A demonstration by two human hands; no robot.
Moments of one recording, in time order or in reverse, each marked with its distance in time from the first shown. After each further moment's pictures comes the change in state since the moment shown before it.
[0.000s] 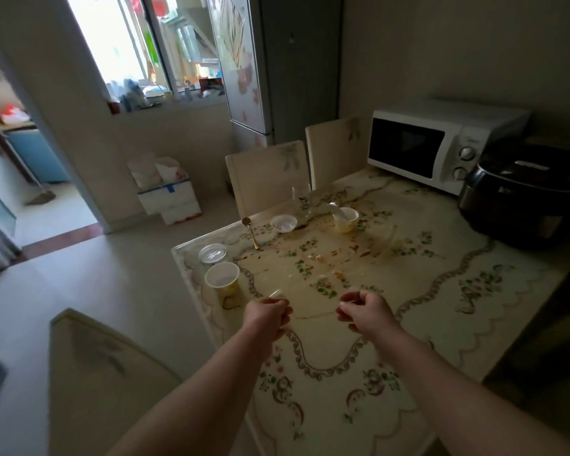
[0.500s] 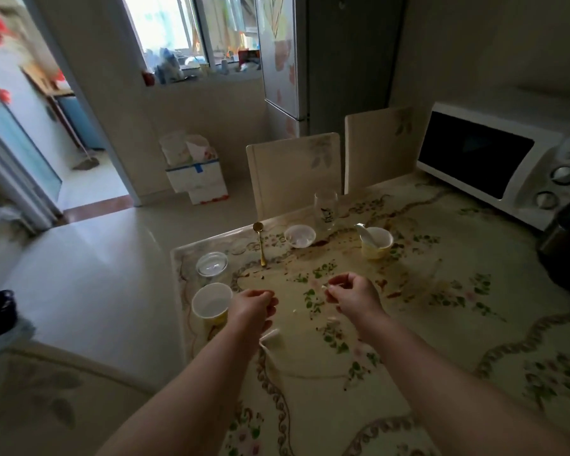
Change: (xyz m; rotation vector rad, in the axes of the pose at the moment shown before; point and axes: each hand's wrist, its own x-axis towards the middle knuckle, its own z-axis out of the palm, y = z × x) left_hand 0.112 0.074 0.033 -0.122 0.196 -0.012; right_hand 0.182 -0.060 0.027 -0.084 -0.147 -0.067
